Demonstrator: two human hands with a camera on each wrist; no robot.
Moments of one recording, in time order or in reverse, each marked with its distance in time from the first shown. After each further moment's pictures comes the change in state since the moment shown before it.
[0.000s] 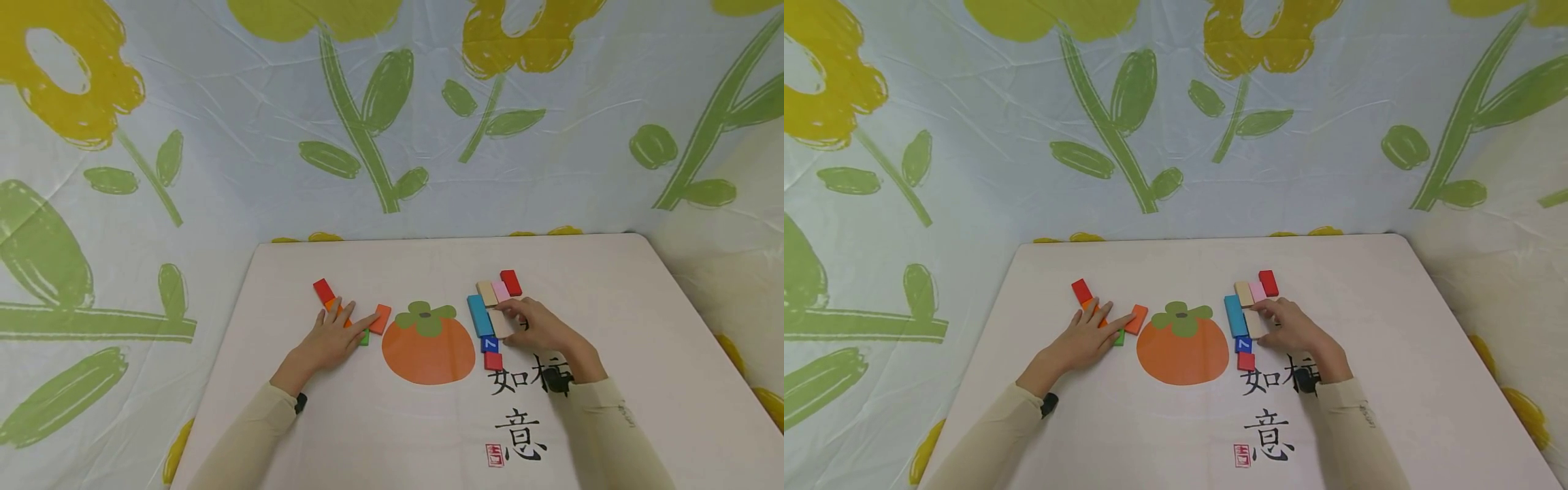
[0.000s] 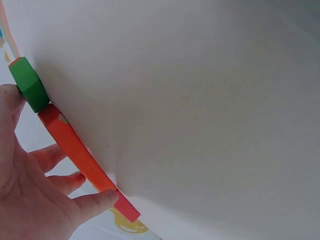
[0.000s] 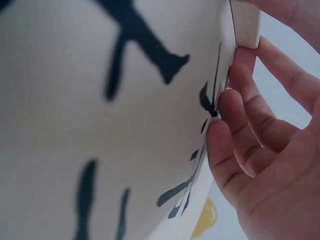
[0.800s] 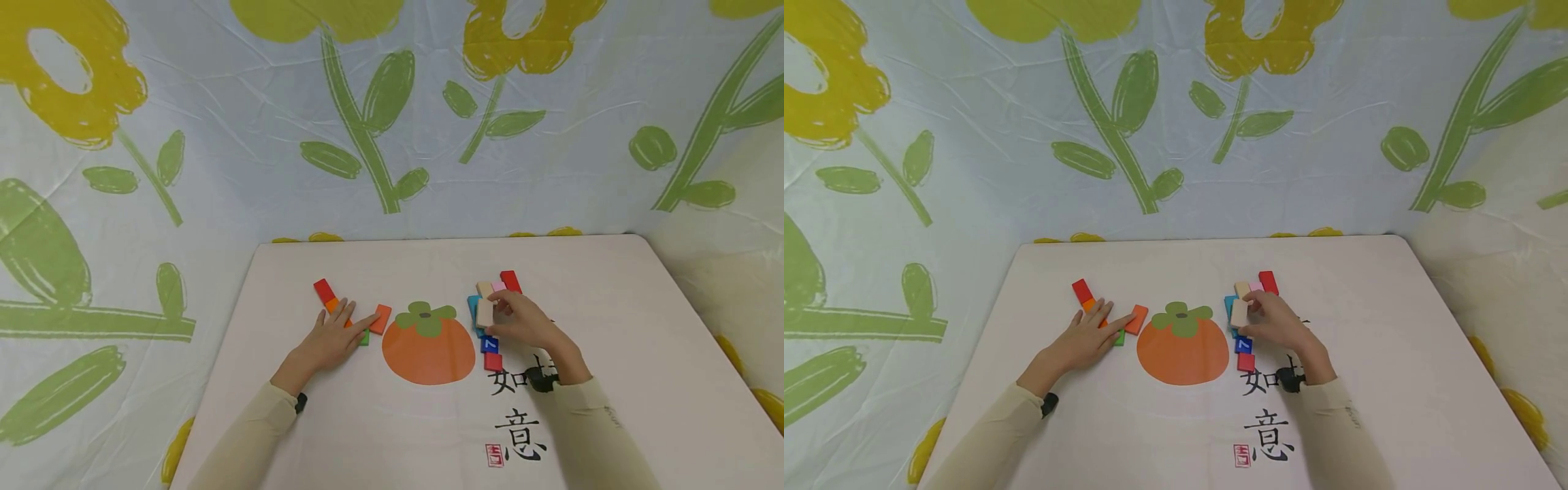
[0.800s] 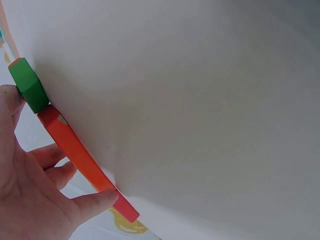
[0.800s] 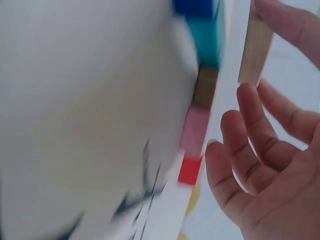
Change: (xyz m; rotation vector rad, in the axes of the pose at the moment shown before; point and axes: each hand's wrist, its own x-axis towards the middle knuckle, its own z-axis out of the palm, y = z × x) left_hand 0.000 0.001 0.000 -0.012 0.004 -0.002; right_hand 0.016 -0.030 0.007 0.082 0.095 0.003
